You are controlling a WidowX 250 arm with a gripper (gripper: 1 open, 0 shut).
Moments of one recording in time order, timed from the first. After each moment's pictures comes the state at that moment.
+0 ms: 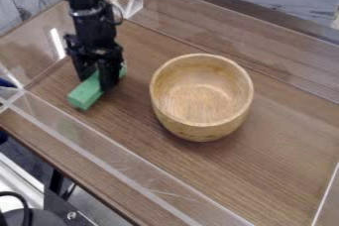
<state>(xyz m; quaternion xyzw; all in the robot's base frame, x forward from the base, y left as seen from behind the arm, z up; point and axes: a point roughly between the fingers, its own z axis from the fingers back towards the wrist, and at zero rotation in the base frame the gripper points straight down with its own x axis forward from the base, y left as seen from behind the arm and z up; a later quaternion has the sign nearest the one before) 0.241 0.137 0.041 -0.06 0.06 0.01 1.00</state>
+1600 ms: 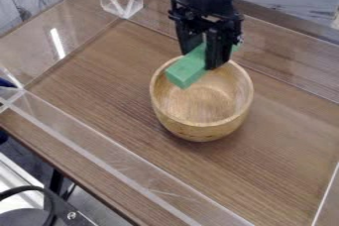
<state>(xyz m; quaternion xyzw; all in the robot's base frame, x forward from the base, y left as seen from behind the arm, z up) 0.273 -0.012 0.112 -0.08 0.02 -0.13 0.99</state>
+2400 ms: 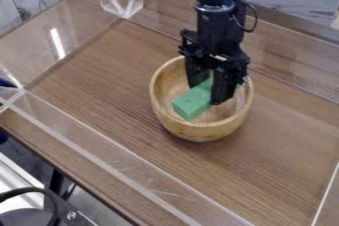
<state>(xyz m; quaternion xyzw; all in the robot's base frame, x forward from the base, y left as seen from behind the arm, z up) 0.268 -0.025 0.069 -0.07 0.06 -0.15 0.98</state>
